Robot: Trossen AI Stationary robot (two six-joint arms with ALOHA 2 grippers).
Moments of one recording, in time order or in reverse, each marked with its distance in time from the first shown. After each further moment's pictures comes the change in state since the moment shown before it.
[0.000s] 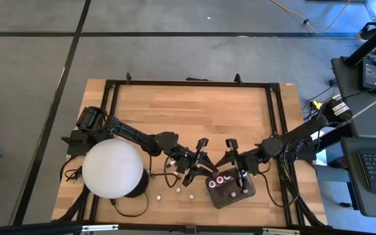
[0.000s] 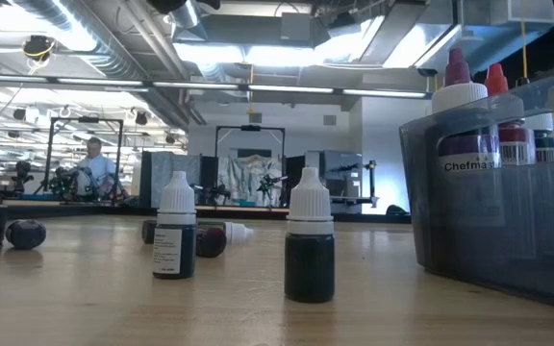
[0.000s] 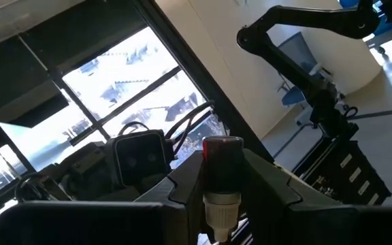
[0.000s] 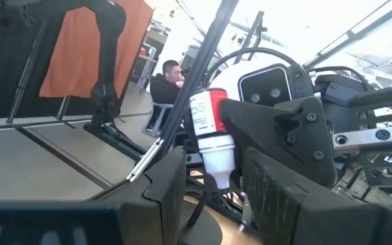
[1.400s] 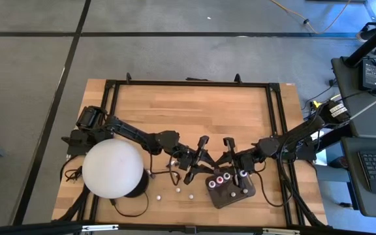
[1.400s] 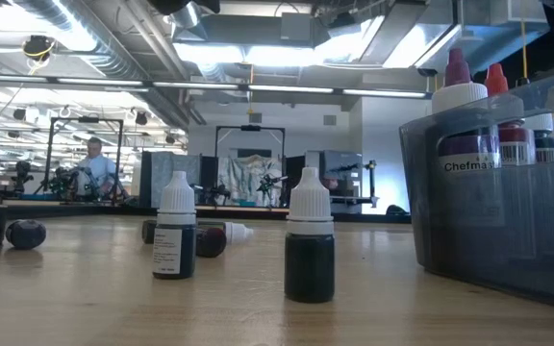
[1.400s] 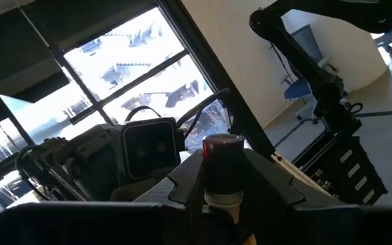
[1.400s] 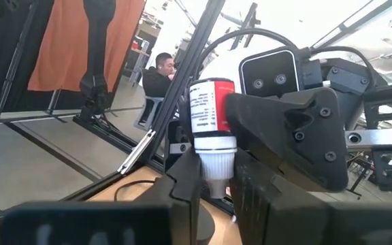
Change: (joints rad) left arm 0.019 -0.002 0.000 -0.042 -0.031 -0.062; right arm -0.022 0.049 0.000 0.045 0.009 0.000
